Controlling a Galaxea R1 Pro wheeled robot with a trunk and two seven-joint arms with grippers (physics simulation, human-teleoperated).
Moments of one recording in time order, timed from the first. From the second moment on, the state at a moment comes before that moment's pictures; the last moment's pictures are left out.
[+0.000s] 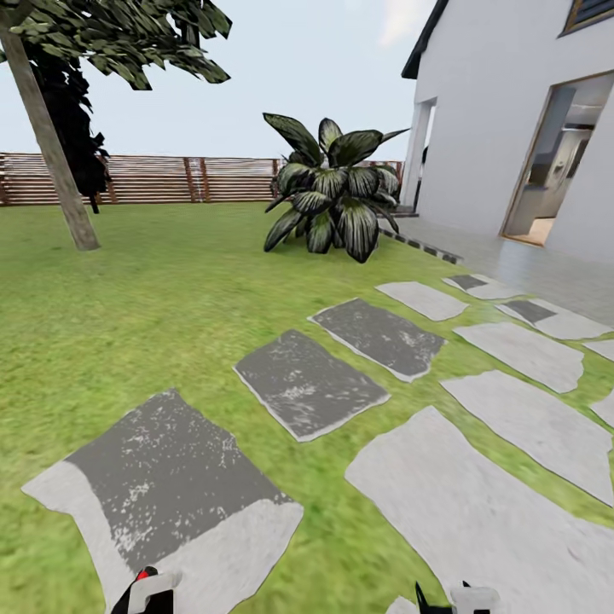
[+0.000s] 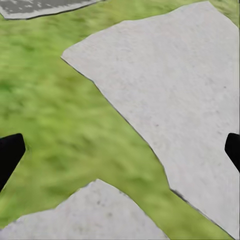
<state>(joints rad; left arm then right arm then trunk) -0.20 0.02 0.20 -0.47 -0.06 -0.43 0.10 -0.16 -0.07 0.00 -0.47 0.00 -0.48 0.00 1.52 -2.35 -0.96</state>
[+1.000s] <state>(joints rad) -0.20 0.02 0.20 -0.47 -0.06 -0.43 0.10 -0.16 -0.07 0.00 -0.47 0.00 -0.48 0.00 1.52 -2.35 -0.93</state>
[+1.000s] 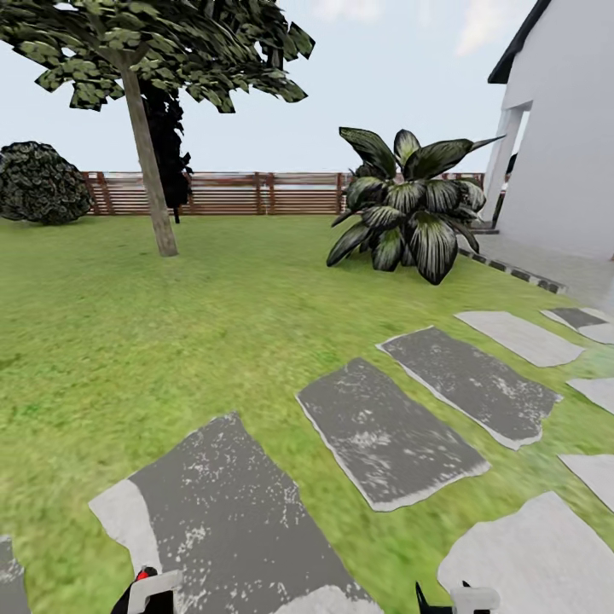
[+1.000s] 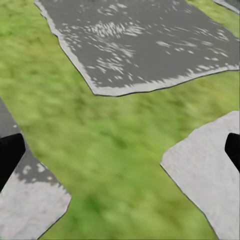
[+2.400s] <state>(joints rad) -0.20 0.02 0.20 -0.47 -0.06 -0.43 0.10 -0.16 -0.07 0.00 -0.44 0.00 -0.48 0.00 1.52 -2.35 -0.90</state>
